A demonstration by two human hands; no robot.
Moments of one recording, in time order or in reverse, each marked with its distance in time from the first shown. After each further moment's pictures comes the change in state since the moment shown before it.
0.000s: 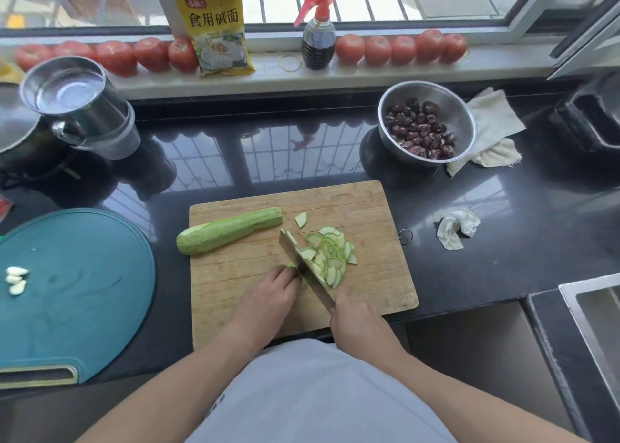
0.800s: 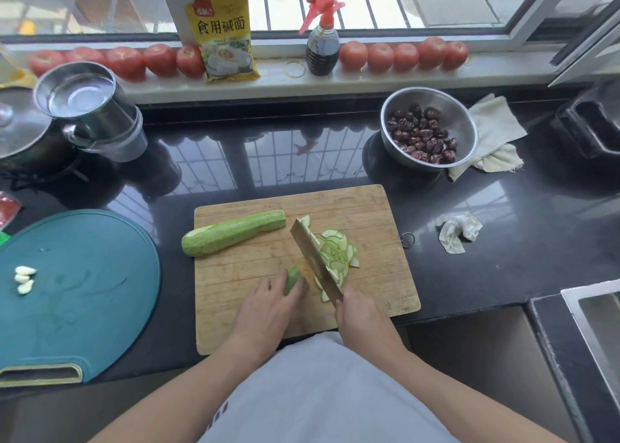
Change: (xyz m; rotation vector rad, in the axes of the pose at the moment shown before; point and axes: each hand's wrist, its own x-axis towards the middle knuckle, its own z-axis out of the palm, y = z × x) left_hand -0.014 0.018 -0.013 0.134 -0.239 -0.216; right_hand 0.009 0.007 -0.001 0.093 0.082 0.002
